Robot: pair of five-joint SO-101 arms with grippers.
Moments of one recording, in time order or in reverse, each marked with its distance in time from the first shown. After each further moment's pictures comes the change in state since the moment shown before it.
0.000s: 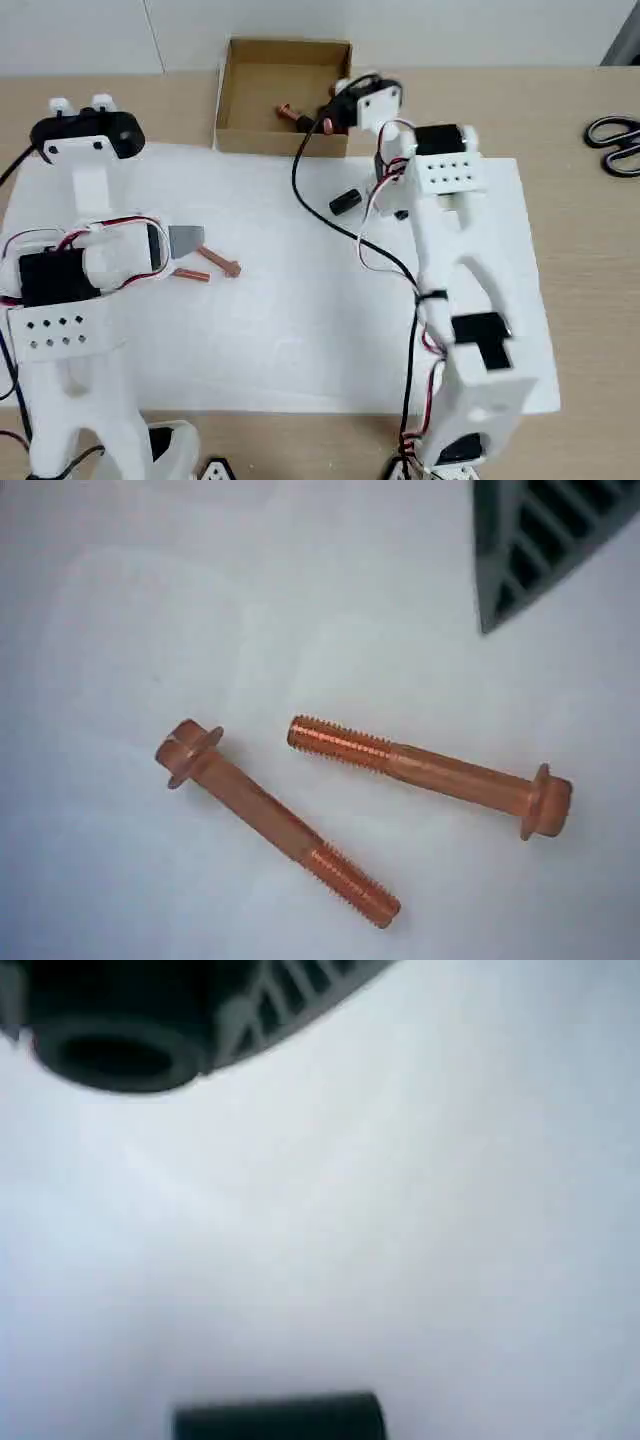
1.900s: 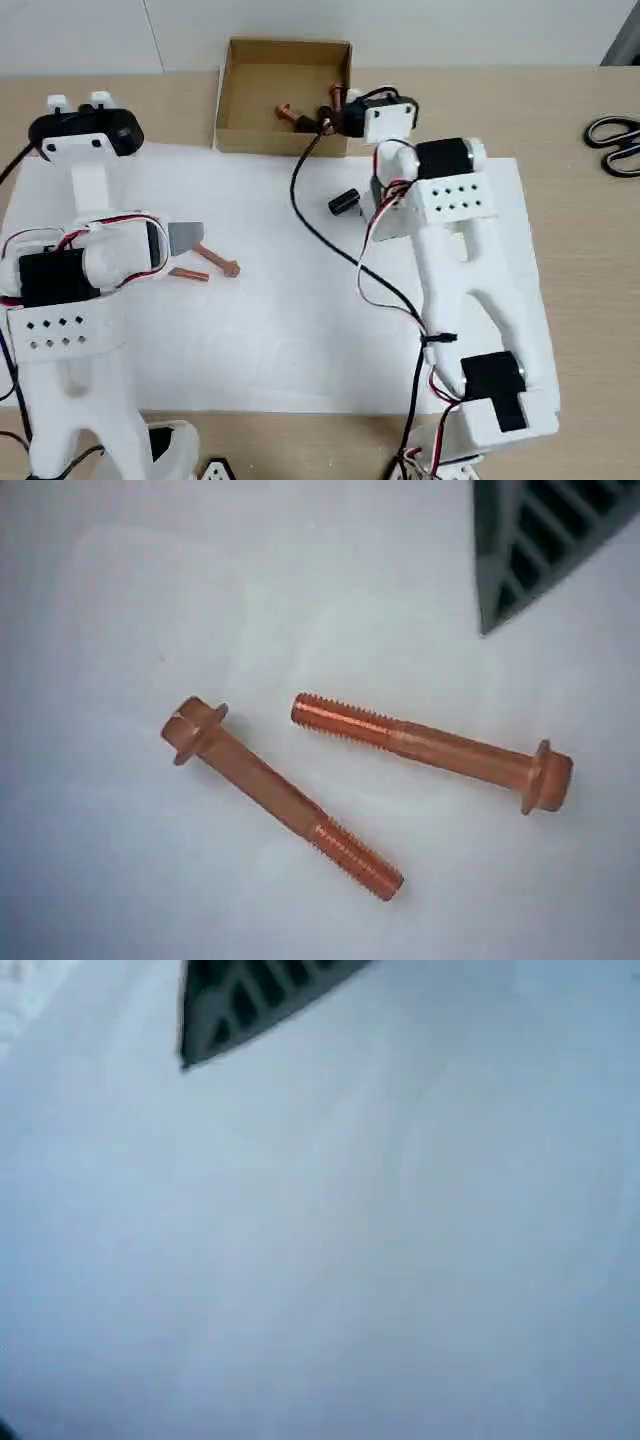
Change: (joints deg) left arm 0.0 -0.2 0.0 -1.2 0.0; right arm -2.5 -11.6 8.8 7.1 -10.8
